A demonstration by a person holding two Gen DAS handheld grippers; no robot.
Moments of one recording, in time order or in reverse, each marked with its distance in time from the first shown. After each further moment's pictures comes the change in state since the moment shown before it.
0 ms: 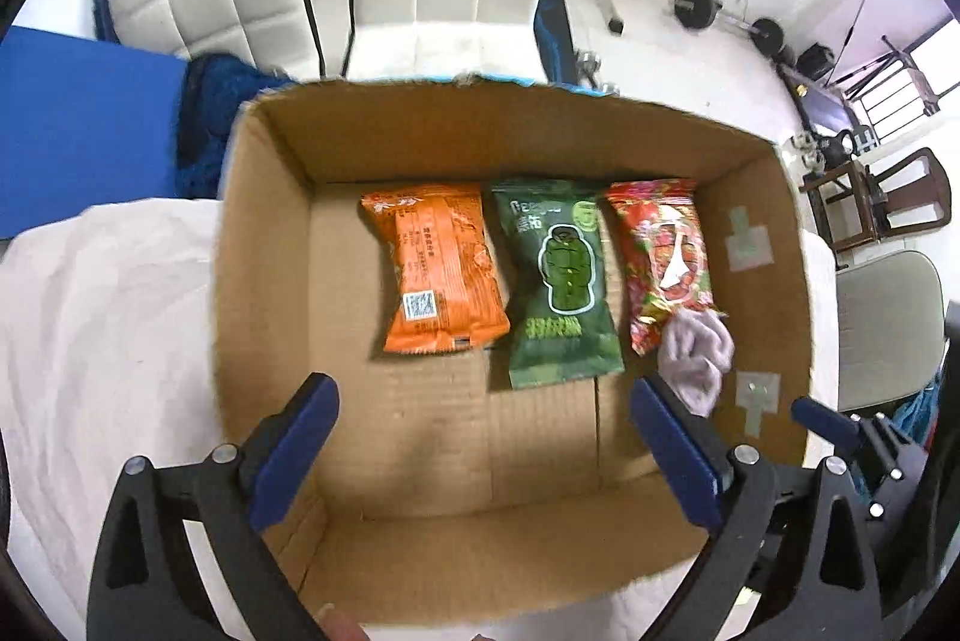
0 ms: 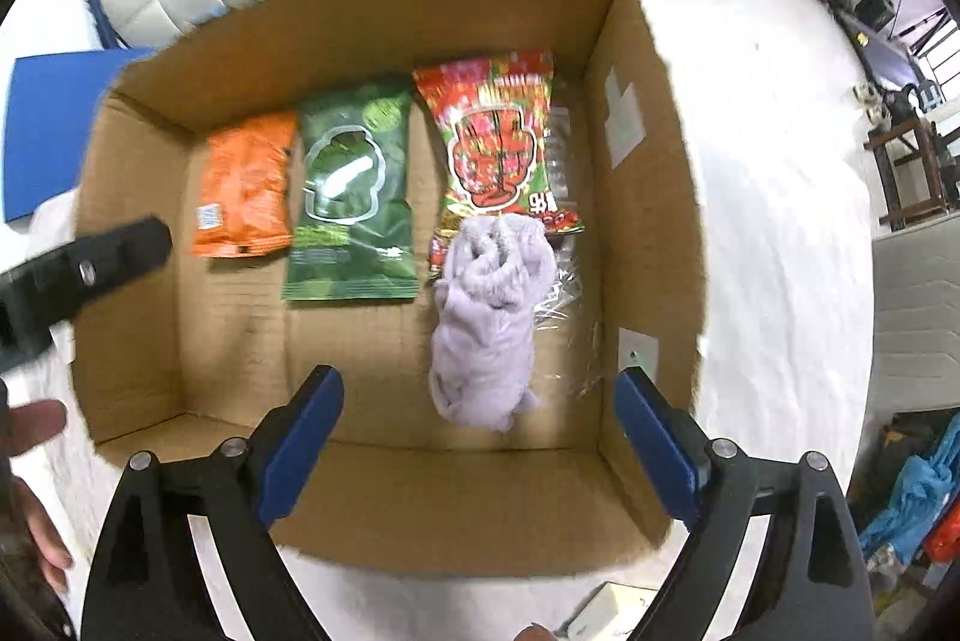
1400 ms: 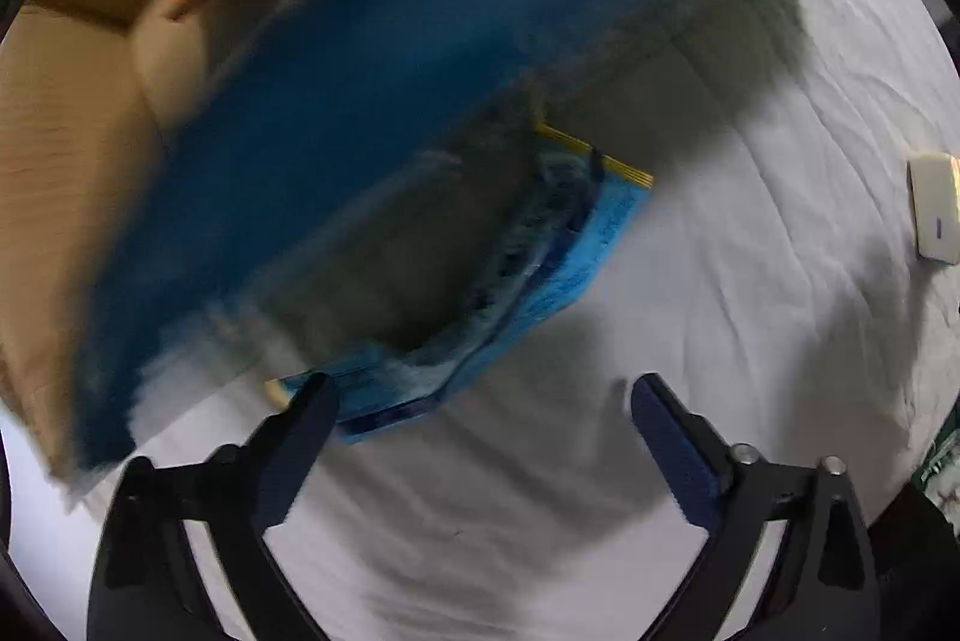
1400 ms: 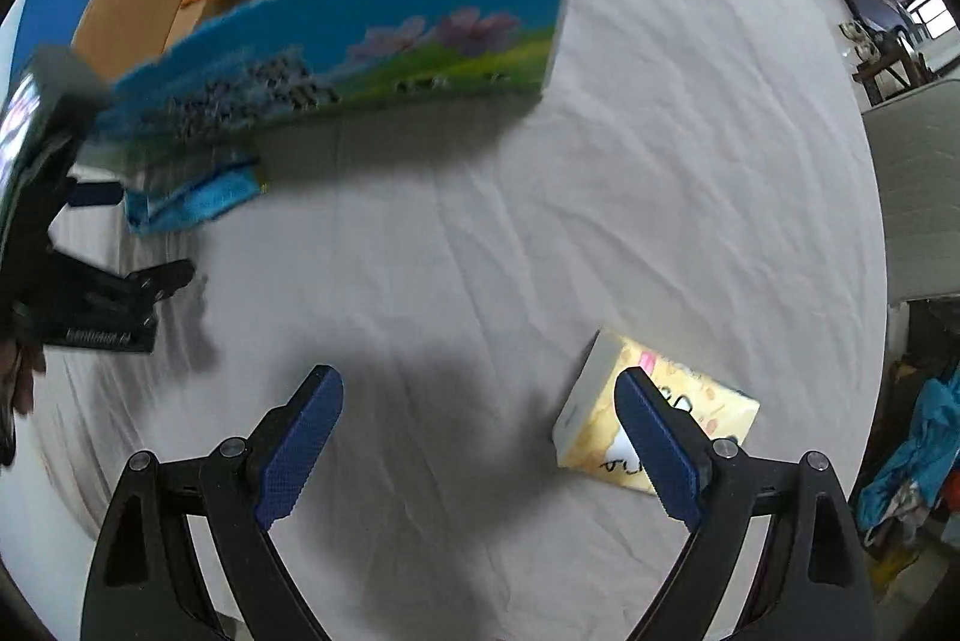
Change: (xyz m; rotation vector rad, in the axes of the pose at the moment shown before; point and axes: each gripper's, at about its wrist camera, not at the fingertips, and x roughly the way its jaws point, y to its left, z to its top) left arm 0.128 -0.027 -0.162 0.592 0.390 0.184; right arm 0.009 -0.043 -0.191 0.024 0.113 -0.004
